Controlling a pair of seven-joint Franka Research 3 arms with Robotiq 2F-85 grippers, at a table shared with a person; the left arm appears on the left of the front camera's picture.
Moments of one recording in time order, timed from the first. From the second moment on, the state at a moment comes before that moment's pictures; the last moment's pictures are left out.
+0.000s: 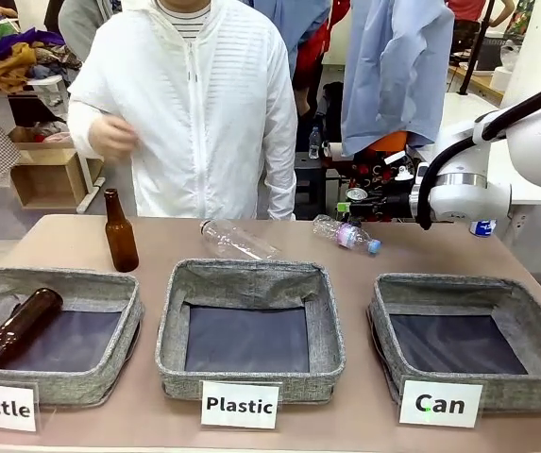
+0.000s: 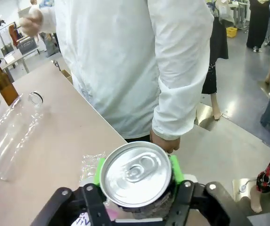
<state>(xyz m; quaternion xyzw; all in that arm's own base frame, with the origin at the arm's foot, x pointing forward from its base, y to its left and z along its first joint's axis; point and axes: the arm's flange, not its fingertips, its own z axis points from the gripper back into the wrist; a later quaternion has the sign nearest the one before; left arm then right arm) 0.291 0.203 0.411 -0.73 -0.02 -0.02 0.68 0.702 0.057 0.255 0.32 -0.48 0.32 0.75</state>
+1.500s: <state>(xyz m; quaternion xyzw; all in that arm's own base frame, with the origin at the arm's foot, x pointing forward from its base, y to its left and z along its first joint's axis) 0.335 0.074 0.370 -0.60 0.11 -0.06 0.79 0.401 -0.018 0.439 0.16 -0.20 0.57 0.78</state>
